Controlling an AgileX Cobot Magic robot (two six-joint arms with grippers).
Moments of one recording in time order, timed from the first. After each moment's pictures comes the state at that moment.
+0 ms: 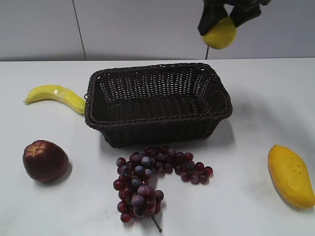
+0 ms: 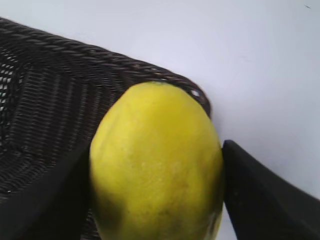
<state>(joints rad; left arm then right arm) -0.06 0.00 -0.49 -0.09 1.09 0.13 0.28 2.13 -2.11 0.30 1.21 -0.16</state>
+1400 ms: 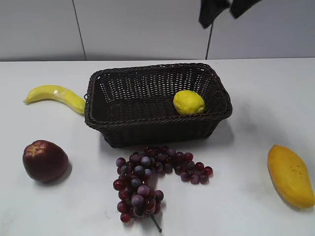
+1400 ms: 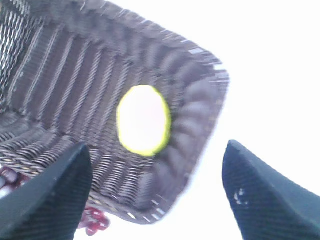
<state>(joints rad) -0.06 0.00 -0.49 -0.09 1.09 0.13 0.39 1.91 -1.97 0.10 1.20 -0.10</state>
